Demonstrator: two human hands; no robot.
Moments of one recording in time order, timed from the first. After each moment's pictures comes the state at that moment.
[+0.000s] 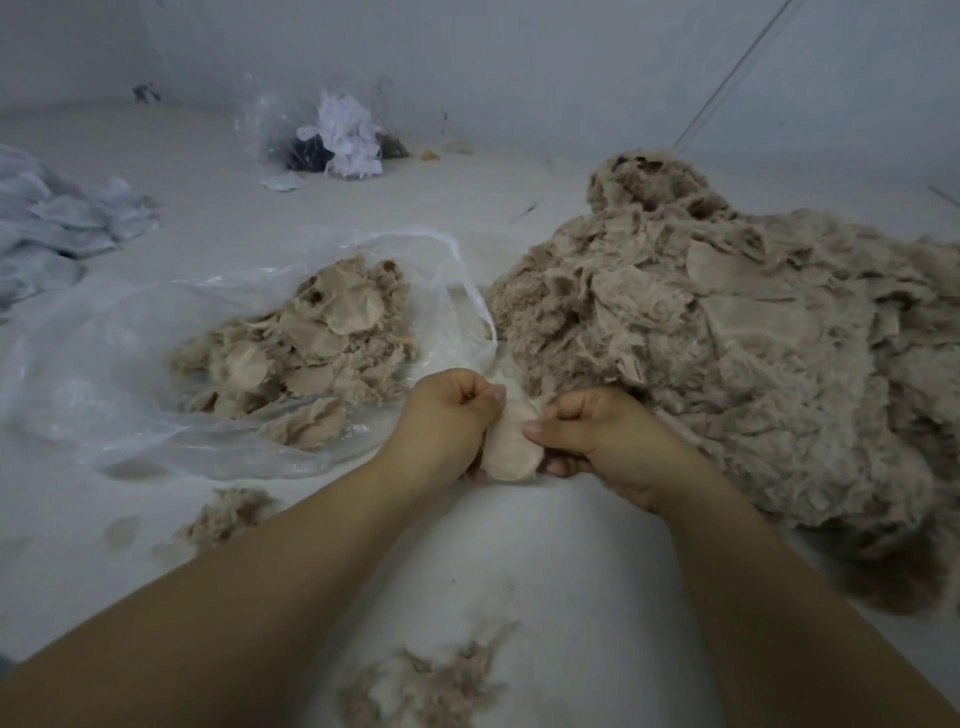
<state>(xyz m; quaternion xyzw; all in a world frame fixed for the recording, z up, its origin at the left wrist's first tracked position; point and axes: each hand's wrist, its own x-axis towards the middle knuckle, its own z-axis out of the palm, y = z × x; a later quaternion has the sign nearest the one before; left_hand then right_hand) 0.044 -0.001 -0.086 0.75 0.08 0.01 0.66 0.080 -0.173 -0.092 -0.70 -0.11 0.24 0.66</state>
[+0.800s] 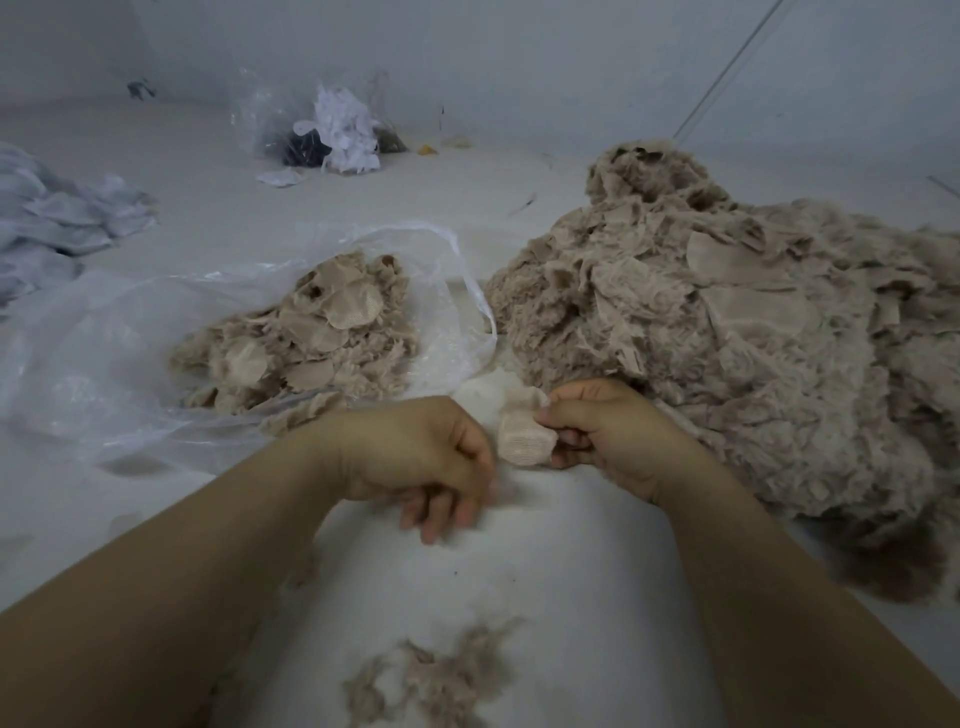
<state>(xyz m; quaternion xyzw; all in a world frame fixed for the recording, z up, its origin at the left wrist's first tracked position) 0.032 0.043 -0.059 0.77 -0.10 -0.37 0.51 0.078 -0.168 -0.085 -0.69 -0.08 0.25 0.67</state>
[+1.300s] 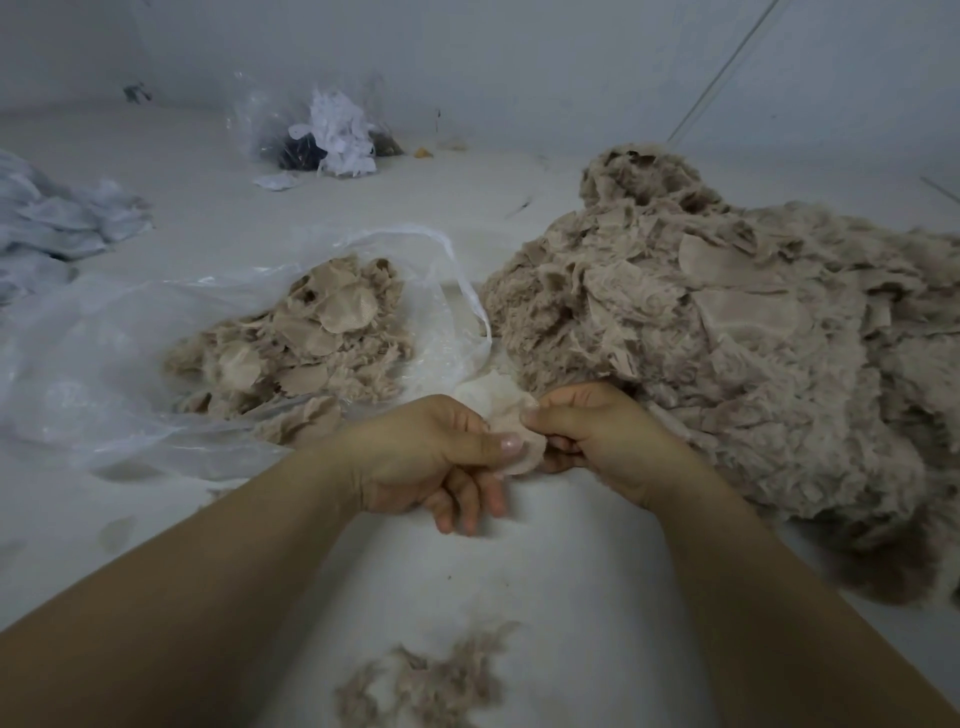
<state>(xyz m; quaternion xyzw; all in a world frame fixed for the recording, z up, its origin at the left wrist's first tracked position) 0.037 0.031 -0.073 0.68 -0.04 -0.35 0.64 0.073 -0.167 -0.084 -0.69 -0.09 0.24 0.68</state>
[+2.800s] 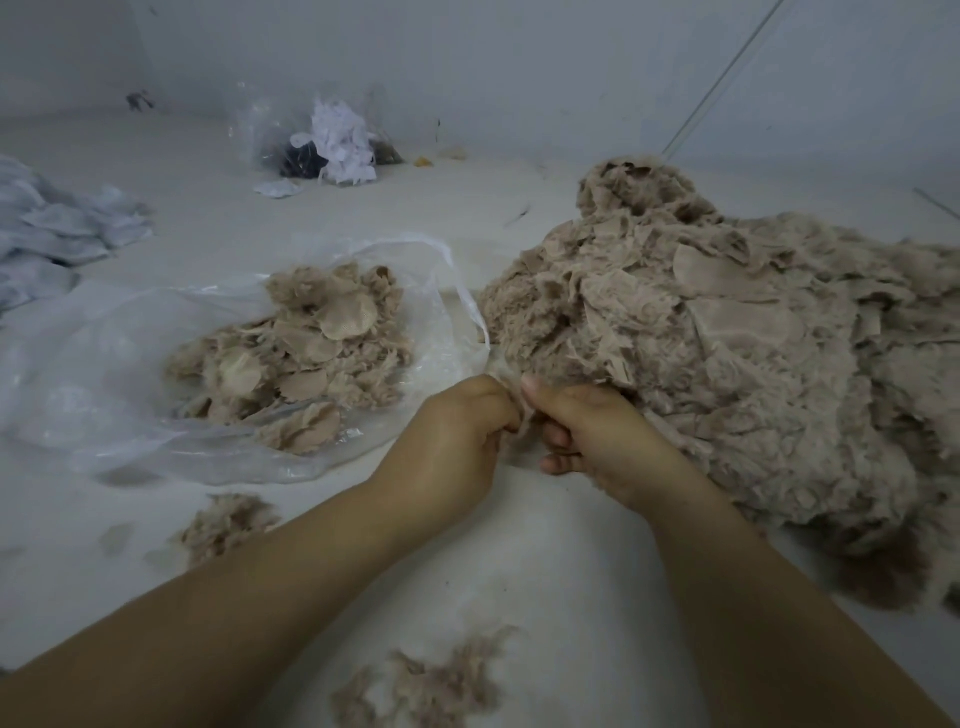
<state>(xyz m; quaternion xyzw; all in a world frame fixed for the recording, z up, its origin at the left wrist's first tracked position) 0.029 0.003 -0.081 0.89 -0.26 0.22 0.30 0.077 -0.163 -0.086 -0.70 -0.05 0.20 0.69</state>
